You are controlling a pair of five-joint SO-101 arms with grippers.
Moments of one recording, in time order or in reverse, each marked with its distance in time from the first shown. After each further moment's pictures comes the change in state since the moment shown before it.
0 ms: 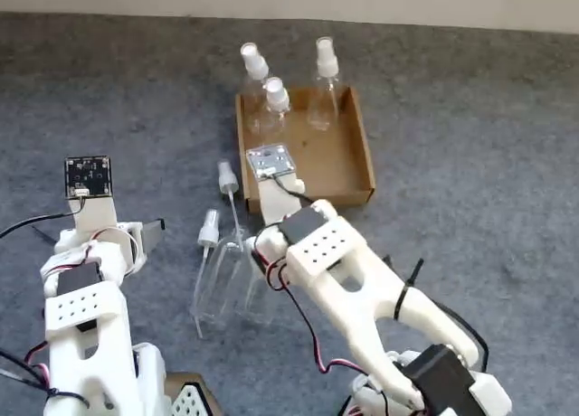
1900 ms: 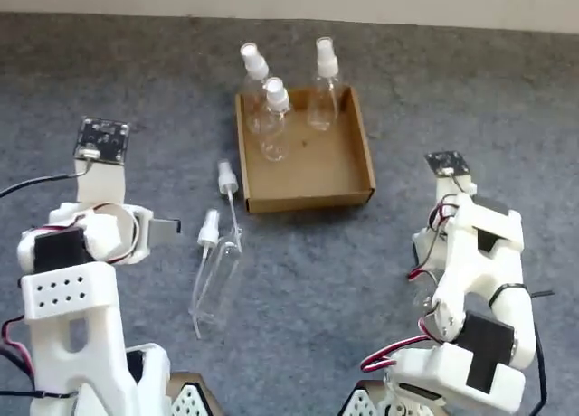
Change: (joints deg) left arm 7.1 0.0 -27.3 36.1 -5.4; right arm 59.7 9.5 4.3 -5.4 47.0
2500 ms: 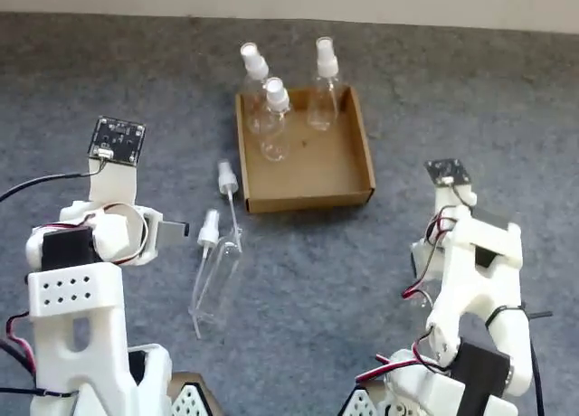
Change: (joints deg) left arm 2.9 0.0 -0.1 0.9 0.0; right arm 0.0 -8.4 7.9 0.1 0.6
